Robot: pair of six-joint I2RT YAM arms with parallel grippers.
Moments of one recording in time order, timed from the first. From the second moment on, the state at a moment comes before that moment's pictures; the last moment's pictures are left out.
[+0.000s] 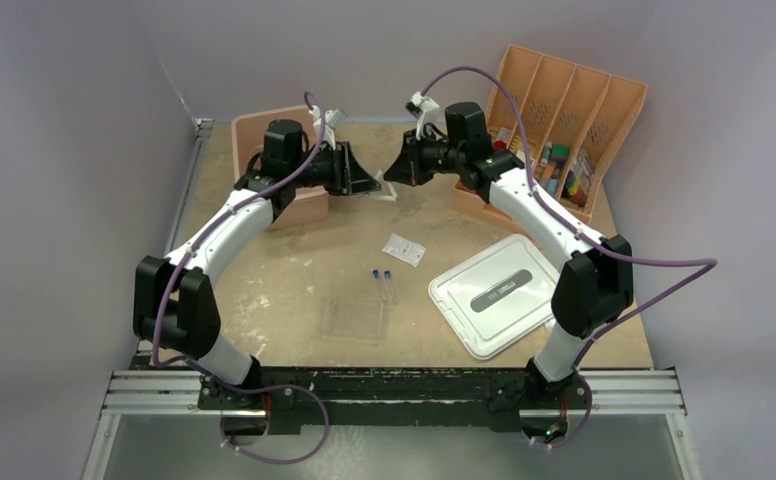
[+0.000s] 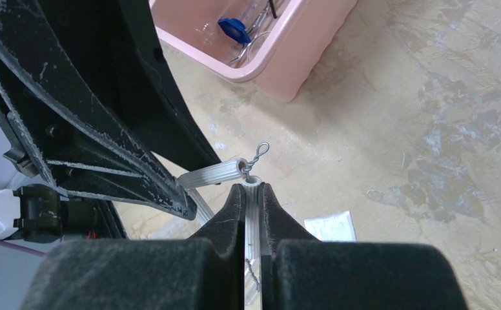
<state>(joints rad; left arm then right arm) -0.32 1.56 1.26 -0.10 0.77 -0.49 0.47 1.72 1.56 -0.32 -0.55 0.22</state>
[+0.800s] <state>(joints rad) -0.18 1.55 1.32 -0.32 0.68 -0.41 0.47 1.60 1.50 -0.27 -0.41 0.27</state>
